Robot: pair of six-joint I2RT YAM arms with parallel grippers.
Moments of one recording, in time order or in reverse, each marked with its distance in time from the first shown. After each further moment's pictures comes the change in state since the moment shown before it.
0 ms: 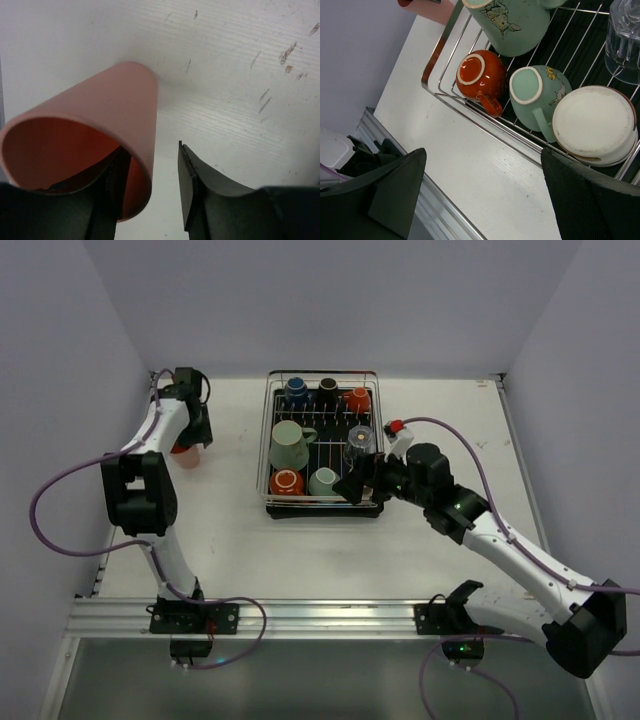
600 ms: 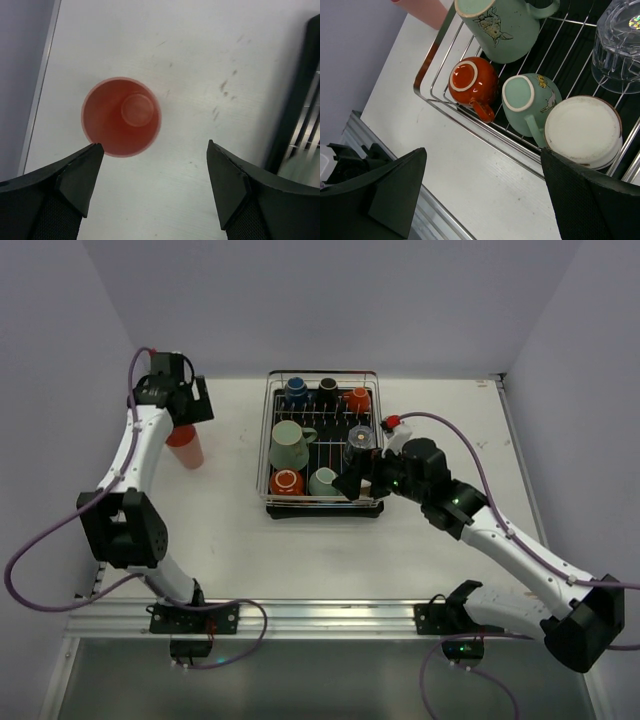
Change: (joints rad) left arm 0.011 -0.222 -0.020 0.058 0.027 -0.003; right arm 0.022 0.042 0.067 -0.045 0.056 -0.040
